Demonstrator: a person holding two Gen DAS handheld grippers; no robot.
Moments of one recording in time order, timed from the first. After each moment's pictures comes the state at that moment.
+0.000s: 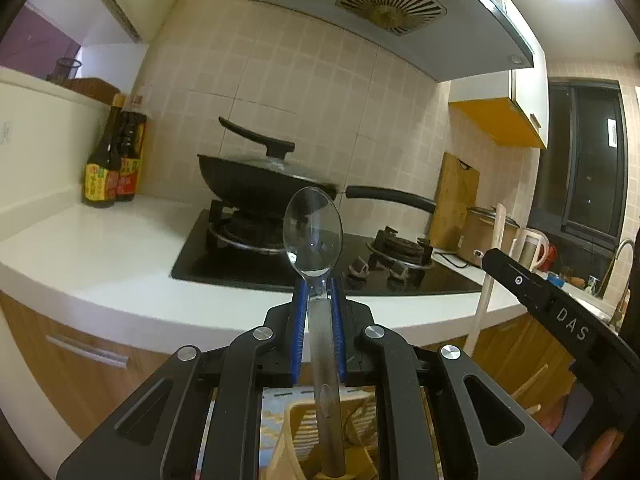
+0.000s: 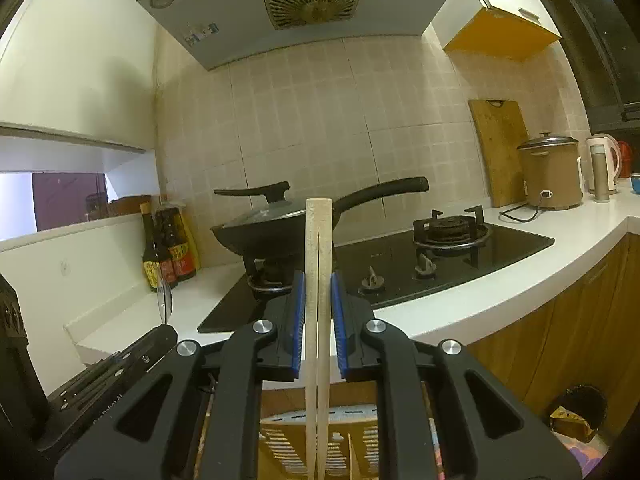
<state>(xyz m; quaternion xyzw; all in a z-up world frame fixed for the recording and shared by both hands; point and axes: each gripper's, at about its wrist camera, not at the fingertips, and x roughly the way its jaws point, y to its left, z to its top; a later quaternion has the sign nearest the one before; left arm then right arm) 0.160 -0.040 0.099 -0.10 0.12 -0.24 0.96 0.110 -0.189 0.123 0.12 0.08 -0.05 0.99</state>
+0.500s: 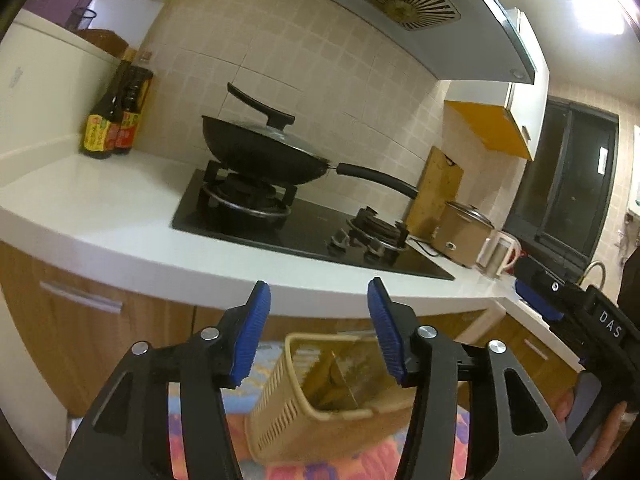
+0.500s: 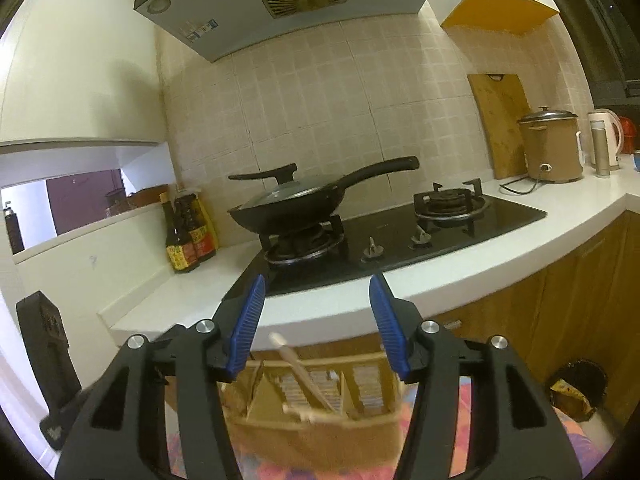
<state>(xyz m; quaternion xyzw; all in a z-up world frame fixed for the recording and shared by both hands) 0.129 0.001 0.093 -0.15 0.18 -0.28 0.93 0.043 -0.207 0.136 0.15 0.13 -0.01 0.98</state>
